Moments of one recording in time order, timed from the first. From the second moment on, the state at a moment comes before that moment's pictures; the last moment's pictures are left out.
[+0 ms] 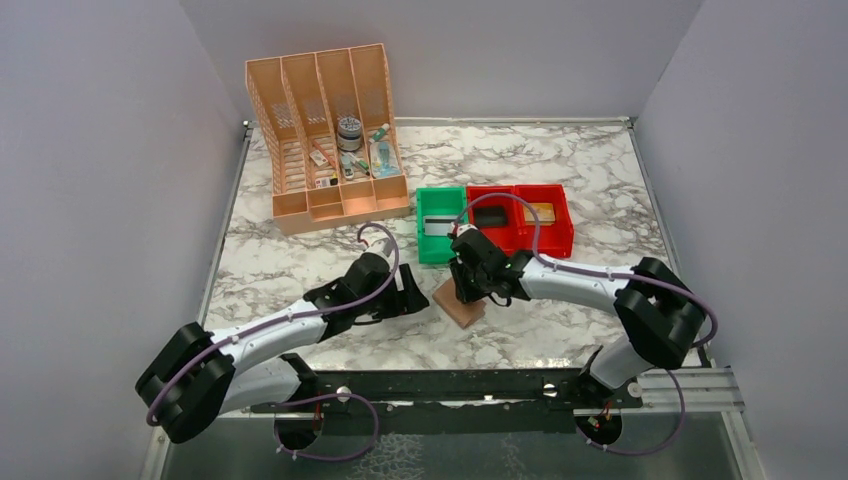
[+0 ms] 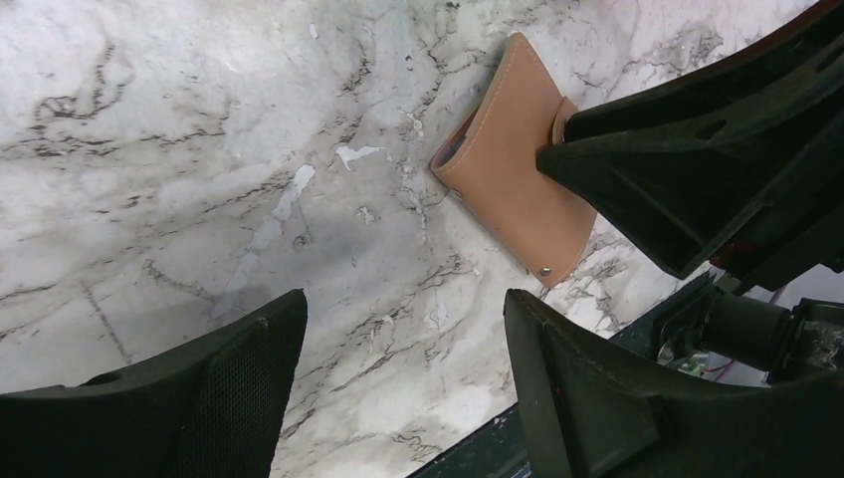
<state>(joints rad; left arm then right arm) -0.77 1.09 0.41 -0.05 0.08 -0.89 0.87 1.57 0.85 -0.29 0.10 0.40</state>
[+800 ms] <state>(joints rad) -0.86 1.40 0.55 0.05 0.03 -0.89 0.78 1.31 0.56 -0.06 -0.20 0.74</state>
